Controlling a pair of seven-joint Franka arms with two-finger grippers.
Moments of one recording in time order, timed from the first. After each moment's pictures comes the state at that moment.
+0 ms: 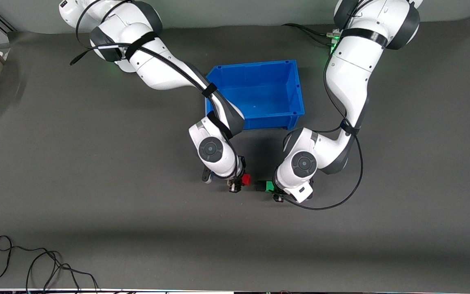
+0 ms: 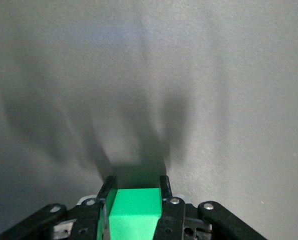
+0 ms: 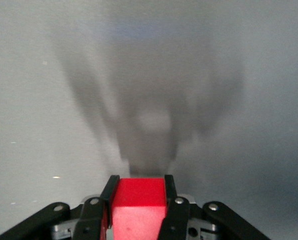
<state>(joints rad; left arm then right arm) -0.46 0.88 -0.07 -1.39 -0.11 2.34 -1.92 0.68 1.04 -0.05 -1.08 0.24 2.26 2.34</state>
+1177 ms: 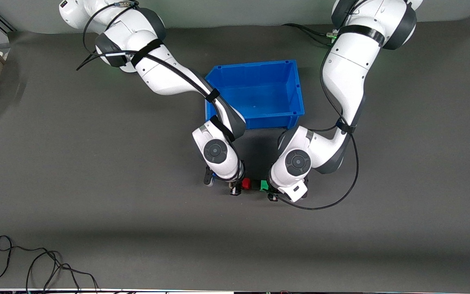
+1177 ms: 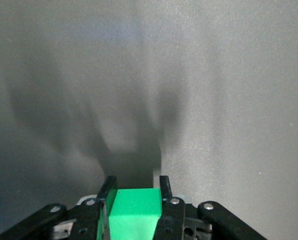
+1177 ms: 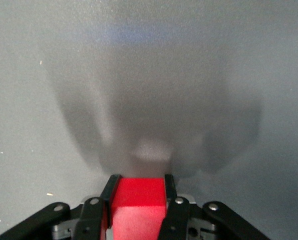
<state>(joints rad) -0.49 0.89 -0.08 -1.35 -0.11 2.30 -1.95 0.70 1.11 -0.06 -1.05 0.19 2.30 2.34</state>
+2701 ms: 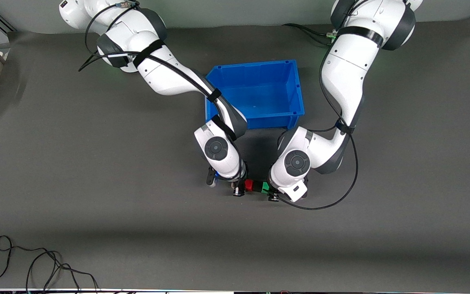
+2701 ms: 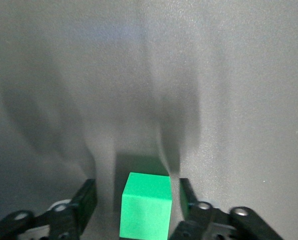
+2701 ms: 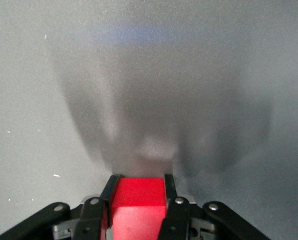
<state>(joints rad) -0.49 0.90 -0.07 -1.35 -0.11 2.31 -1.96 0.71 1.12 -0.05 -1.05 0.19 2.37 2.34</state>
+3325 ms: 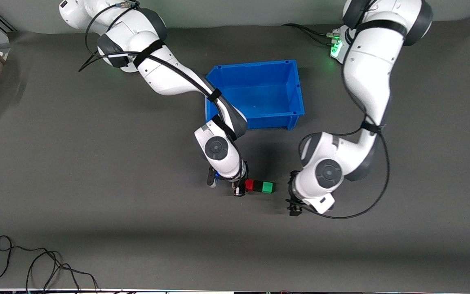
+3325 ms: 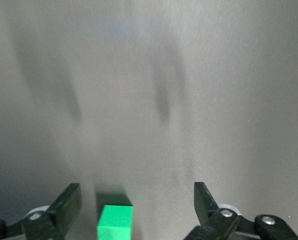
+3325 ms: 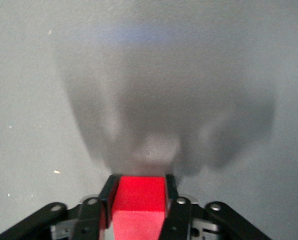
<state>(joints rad) -0.38 0.82 -0.06 -1.31 -0.10 2.14 -1.80 0.71 1.12 -0.05 -1.05 0.19 2.38 2.29</state>
